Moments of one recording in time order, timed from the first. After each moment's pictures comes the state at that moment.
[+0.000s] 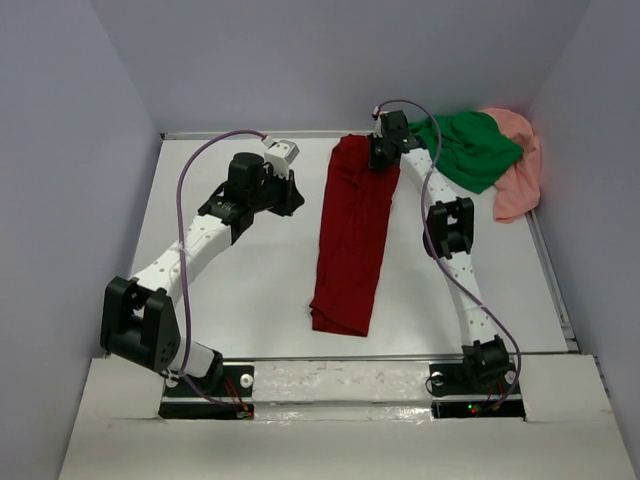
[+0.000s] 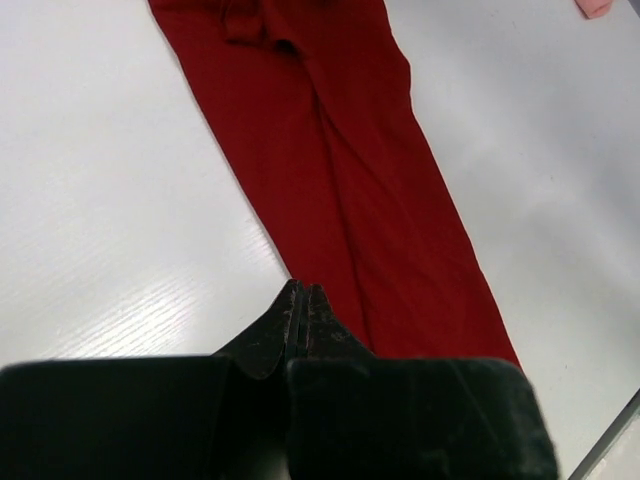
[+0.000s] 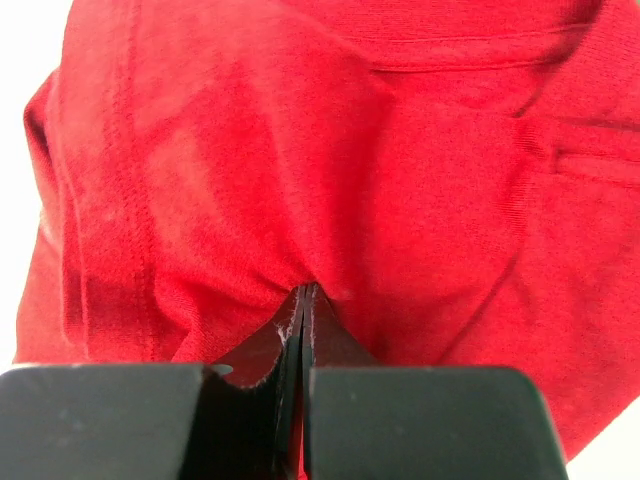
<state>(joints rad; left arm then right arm) -0.40 1.42 1.11 -0.17 0.34 -0.13 0.26 2.79 2.70 -0.68 -0.12 0.16</state>
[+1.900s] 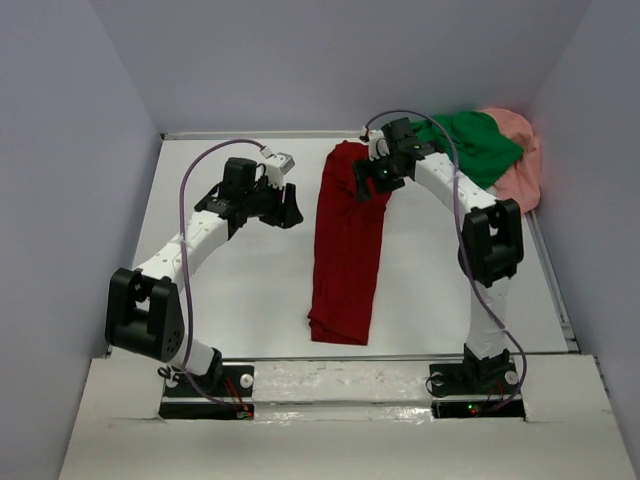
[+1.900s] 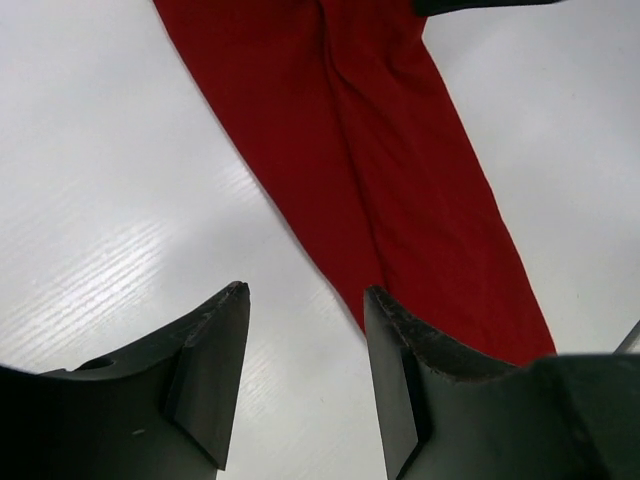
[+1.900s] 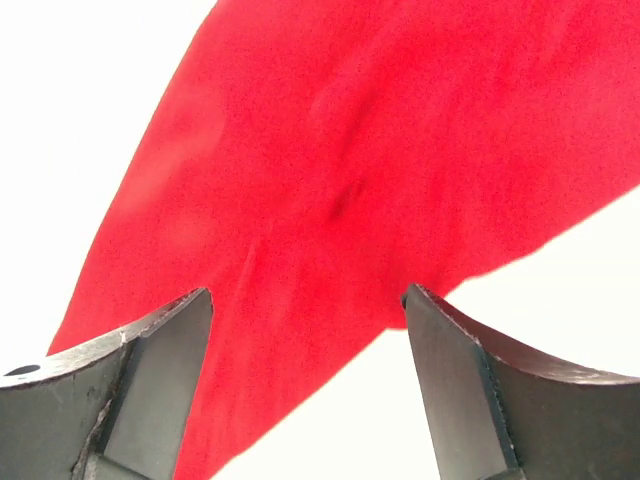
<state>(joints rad) -0.33 1.46 1.11 -0.29 0.45 -0.05 0.35 2.21 1.98 -0.73 -0.29 -0.03</state>
